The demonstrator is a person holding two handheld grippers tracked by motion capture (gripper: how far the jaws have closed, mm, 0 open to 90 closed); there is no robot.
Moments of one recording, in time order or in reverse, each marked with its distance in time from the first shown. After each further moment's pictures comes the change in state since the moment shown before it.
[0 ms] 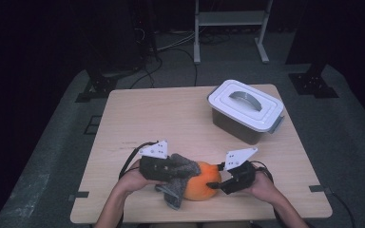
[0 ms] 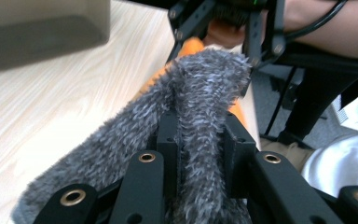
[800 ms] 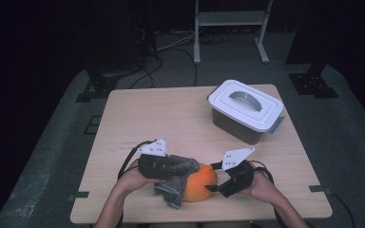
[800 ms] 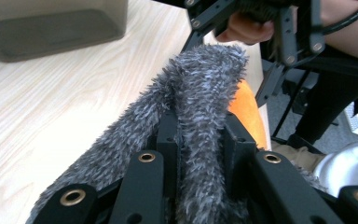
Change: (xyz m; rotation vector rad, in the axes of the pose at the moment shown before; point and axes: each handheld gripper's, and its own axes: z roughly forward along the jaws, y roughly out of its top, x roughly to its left) left arm 0.004 -0.003 -0.002 0.018 0.061 -0.044; right arm 0.004 0.009 -0.001 0.032 -0.008 0.014
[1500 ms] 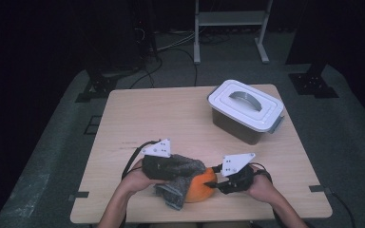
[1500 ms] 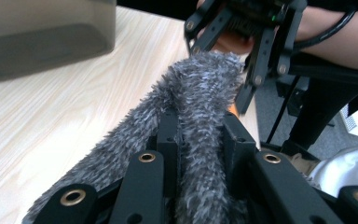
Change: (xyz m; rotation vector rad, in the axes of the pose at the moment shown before) left arm -0.009 0.010 0.004 -0.011 -0.017 0.028; right arm 0.007 0.001 -0.001 -0.030 -0.039 -0.155
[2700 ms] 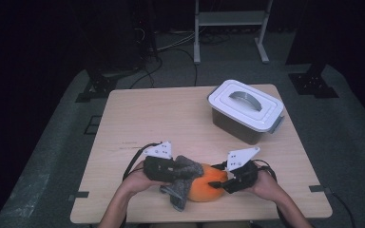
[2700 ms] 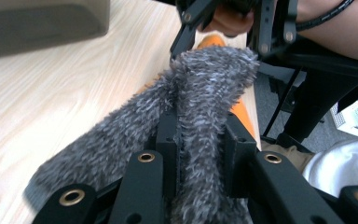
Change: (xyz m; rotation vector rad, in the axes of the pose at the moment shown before) left arm 0.008 -0.014 0.008 0.019 -0.043 -0.040; right arm -0.013 -0.011 -0.008 0.000 0.053 0.097
